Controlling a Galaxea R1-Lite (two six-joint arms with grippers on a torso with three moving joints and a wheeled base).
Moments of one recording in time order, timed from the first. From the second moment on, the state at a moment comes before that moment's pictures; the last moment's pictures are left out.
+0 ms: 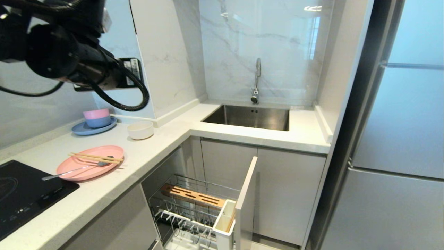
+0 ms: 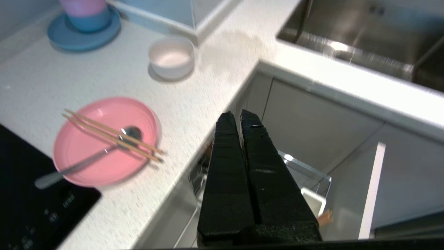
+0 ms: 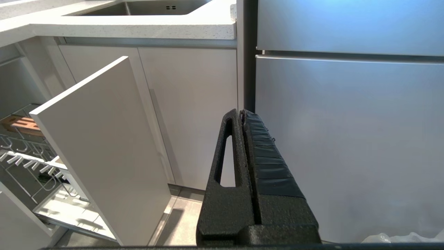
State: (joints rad) left arm -0.42 1.68 -1.81 0.56 0.62 -0.22; right arm 0.00 0.00 0.00 0.00 -0.02 0.04
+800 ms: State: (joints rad) left arm 0.01 1.83 -1.98 0.51 0.08 -0.11; right arm 0.00 0.00 0.00 0.00 -0.02 0.04
